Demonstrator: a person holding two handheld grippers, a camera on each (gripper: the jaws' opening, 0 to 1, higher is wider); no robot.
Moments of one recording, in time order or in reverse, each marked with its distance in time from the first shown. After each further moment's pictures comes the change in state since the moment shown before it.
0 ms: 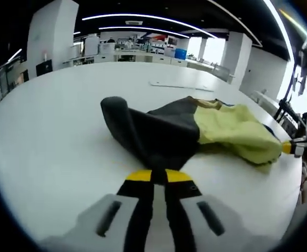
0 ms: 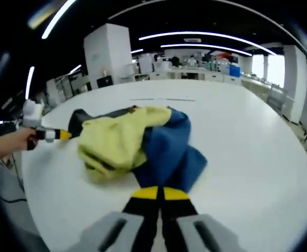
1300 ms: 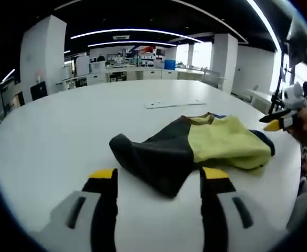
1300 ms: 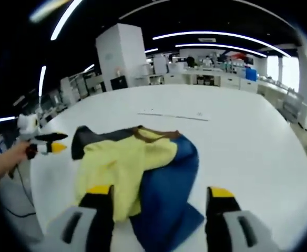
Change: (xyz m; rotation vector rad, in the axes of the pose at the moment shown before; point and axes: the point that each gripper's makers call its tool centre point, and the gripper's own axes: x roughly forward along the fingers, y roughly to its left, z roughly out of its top) left arm -0.023 0.001 0.037 0.114 -0.086 -0.023; right arm 0.028 0.003 0.068 -0.042 0.014 0.142
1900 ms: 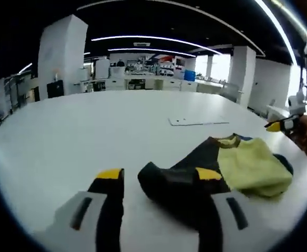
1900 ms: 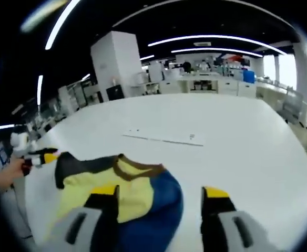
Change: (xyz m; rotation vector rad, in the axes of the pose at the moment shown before) left arm 0.024 0.044 0.039 0.010 -0.051 0.125; right arm 0.057 -0.045 0.074 0.039 -0.051 0.009
